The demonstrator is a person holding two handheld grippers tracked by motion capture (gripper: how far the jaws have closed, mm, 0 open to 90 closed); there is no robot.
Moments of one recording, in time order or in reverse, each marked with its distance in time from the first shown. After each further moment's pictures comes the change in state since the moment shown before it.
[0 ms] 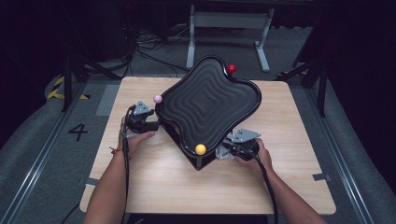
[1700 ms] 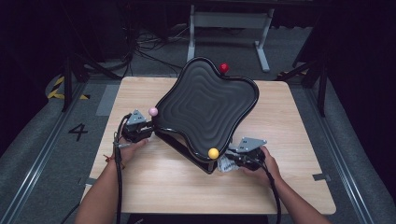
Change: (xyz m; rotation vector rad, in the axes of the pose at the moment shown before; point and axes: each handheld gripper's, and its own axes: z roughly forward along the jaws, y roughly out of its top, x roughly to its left) left arm -0.009 -0.026 -0.028 -0.005 -0.076 0.063; right arm 0.021 -0.008 -0.031 0.037 0.123 -0.026
